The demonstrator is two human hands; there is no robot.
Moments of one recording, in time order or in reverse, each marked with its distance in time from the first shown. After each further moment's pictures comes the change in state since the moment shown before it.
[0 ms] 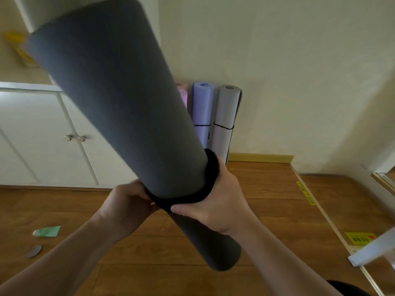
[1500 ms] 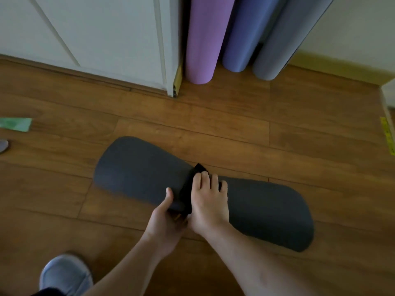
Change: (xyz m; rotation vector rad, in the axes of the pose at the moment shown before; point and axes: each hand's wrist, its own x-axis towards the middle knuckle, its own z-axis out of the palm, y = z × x) left_hand 0.083 -0.354 -0.137 -0.539 0.717 -0.604; right_hand -0.029 0.290 0.300 -0.828 -0.689 0.231
